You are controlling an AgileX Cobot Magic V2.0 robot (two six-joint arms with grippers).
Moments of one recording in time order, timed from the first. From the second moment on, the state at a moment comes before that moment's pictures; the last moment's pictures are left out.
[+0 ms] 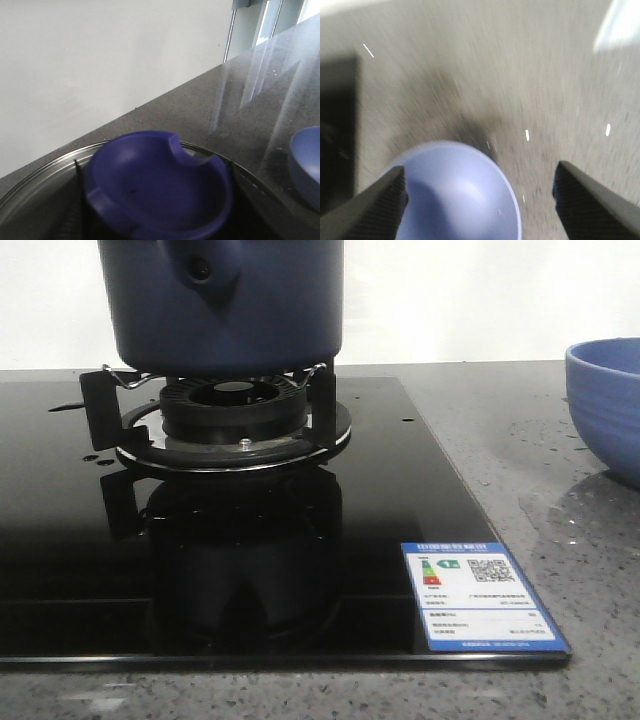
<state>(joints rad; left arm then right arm) -0.32 1.45 -1.09 -1.68 0.56 1.79 -0.17 1.05 -1.24 0.15 0.99 0.02</state>
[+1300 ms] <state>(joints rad) -0.32 0.94 -0.92 -1.66 0.46 1.75 -0.04 0.90 -1.12 0.18 1.00 -0.01</state>
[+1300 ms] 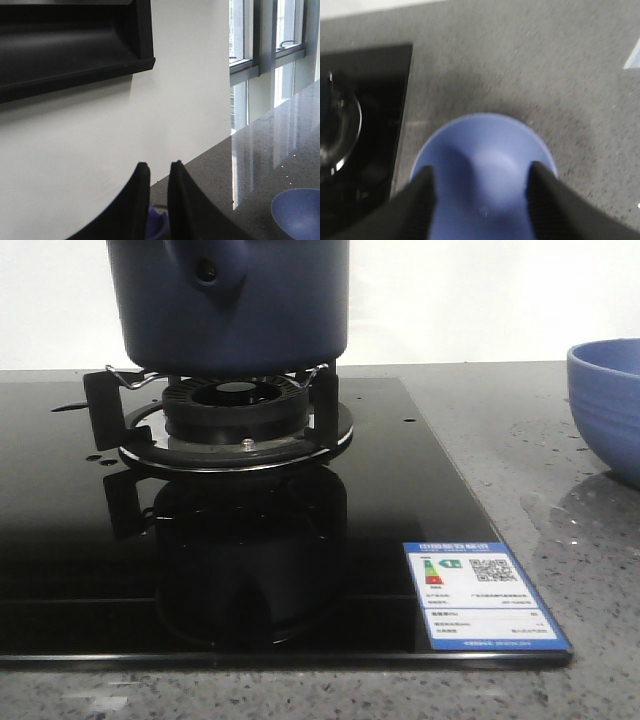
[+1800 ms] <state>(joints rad) -0.32 0.16 -0.27 -1.70 0.11 1.62 0.20 0.29 -0.55 0.18 0.63 -0.13</state>
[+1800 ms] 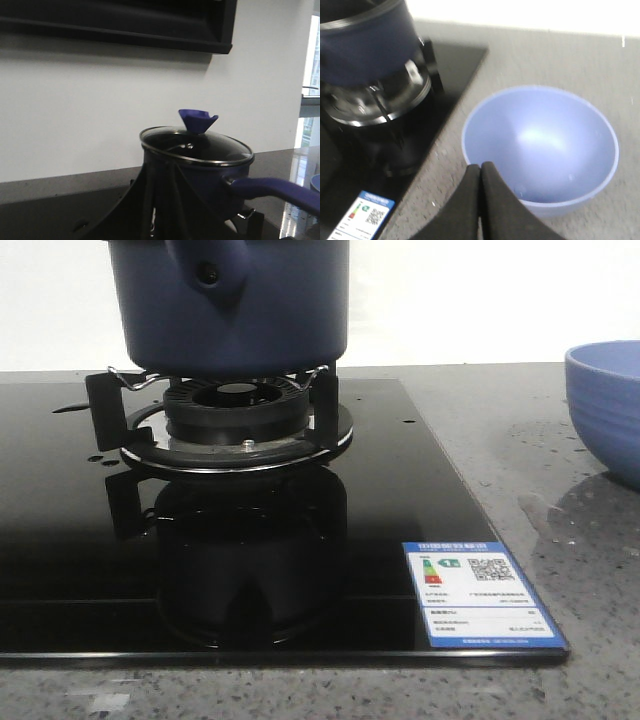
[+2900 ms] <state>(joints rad) -0.32 0.00 -0.15 -1.62 0.07 1.61 0.20 0.00 -0.35 0.18 0.47 -0.14</state>
